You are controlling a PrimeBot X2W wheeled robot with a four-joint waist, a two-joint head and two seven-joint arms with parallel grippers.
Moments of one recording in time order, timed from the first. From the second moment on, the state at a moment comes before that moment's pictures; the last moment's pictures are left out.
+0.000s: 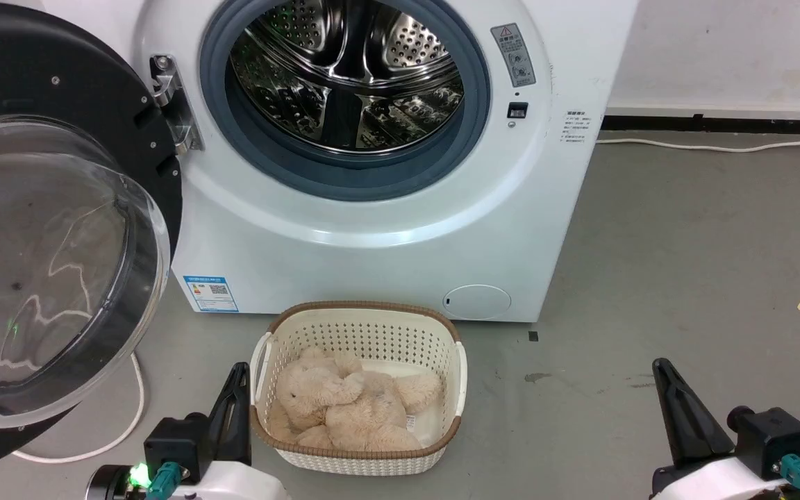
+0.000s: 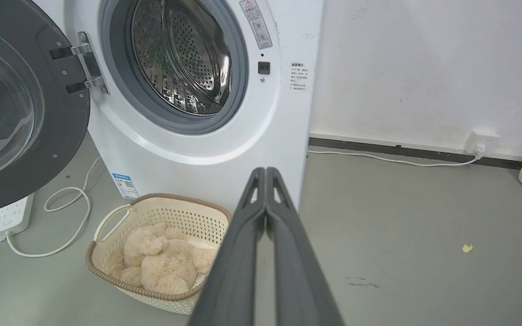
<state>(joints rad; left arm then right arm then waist) 0.04 0.13 -0.15 0.02 -0.16 0.11 -0.11 0.06 -0.05 -0.03 0.02 0.06 0.13 -0.12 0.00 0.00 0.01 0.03</state>
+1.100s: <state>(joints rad) 0.02 0.08 -0.07 0.01 -0.07 0.05 -0.05 0.03 -0.05 -0.01 0.01 0.03 0.13 -0.05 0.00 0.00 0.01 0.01</state>
